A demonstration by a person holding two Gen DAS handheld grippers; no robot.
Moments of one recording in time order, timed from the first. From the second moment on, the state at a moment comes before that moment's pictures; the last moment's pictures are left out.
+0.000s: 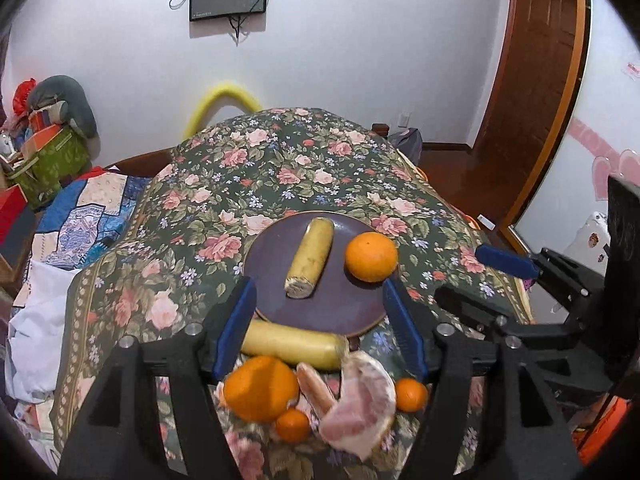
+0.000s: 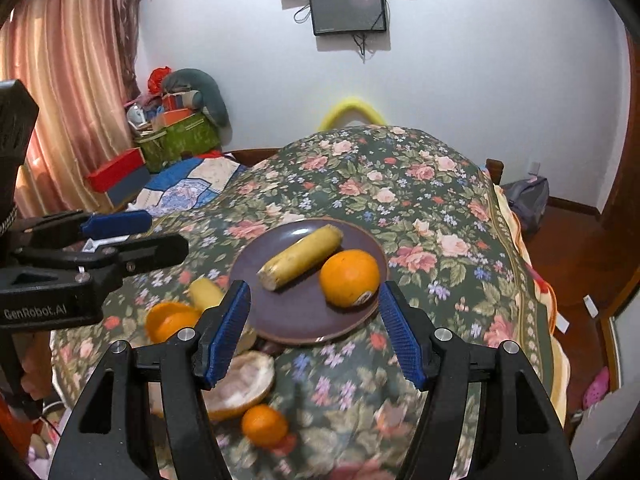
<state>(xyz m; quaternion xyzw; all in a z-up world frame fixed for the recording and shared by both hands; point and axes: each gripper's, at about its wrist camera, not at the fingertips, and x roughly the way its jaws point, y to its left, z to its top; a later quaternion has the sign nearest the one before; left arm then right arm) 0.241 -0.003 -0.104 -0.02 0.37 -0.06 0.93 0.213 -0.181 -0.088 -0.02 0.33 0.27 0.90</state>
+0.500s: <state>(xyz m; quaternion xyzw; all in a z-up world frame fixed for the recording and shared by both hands) 0.193 0.004 -0.139 -0.03 0.41 -0.05 0.91 0.168 -0.185 -0.123 -0.02 0.38 0.27 0.89</state>
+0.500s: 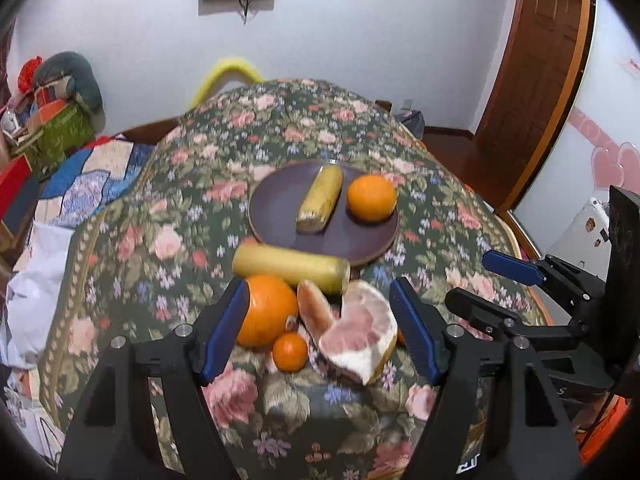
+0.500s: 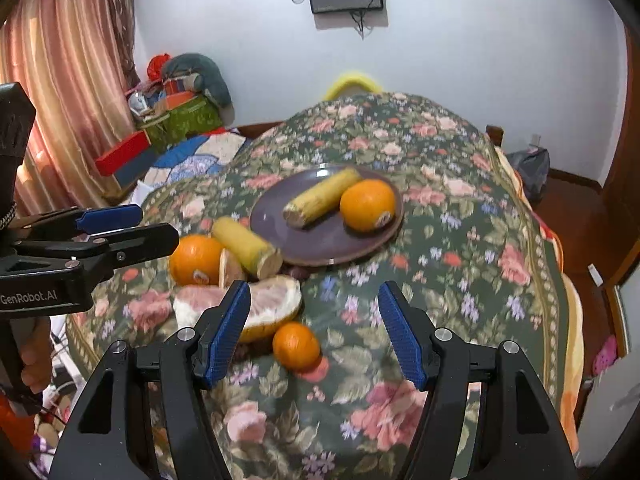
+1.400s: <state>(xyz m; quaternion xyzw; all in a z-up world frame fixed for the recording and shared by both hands) 0.192 -0.019 -0.192 -0.03 0.45 -0.10 0.89 0.165 -0.177 -0.183 0.00 0.44 0.30 0.85</state>
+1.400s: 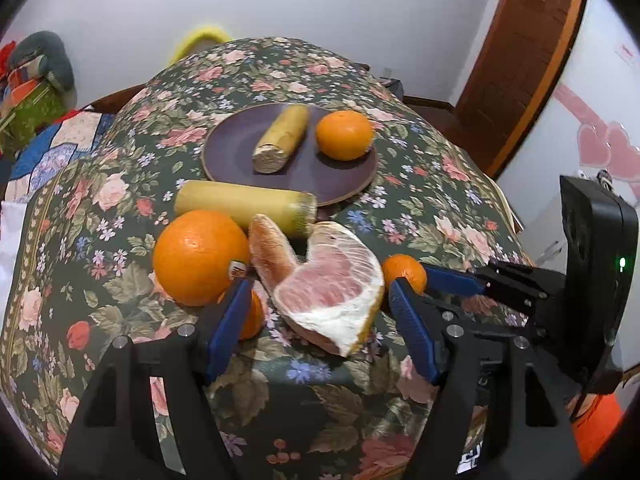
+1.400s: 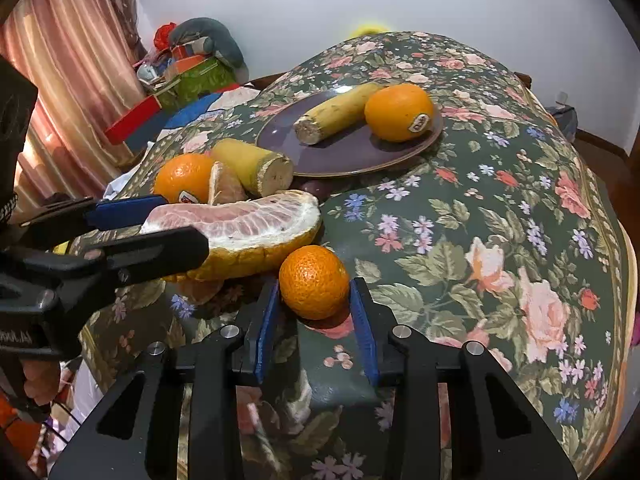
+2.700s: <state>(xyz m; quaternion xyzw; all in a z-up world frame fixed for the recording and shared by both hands) 0.230 -0.071 -0.205 -0.05 0.45 -0.10 0.88 0.173 -0.230 -0.170 0.03 0.42 0.26 0.87</state>
